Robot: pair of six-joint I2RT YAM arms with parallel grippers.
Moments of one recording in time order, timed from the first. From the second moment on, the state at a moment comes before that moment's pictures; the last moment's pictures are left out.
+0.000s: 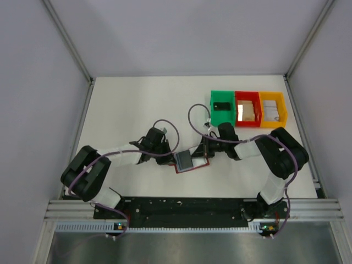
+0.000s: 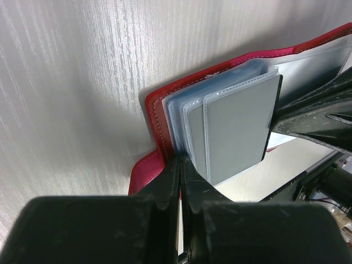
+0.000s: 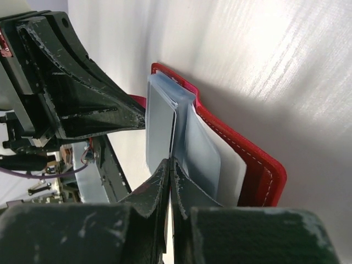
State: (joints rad) left arm -0.60 1.51 0.64 -0.07 0.29 -0.83; right arm 0.51 1.75 0.60 0.51 -0.76 0.73
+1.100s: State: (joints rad) left arm -0.61 1.50 0.65 -0.08 0.28 -0.84; right arm 0.50 1.72 0.64 0.42 -0.77 0.71
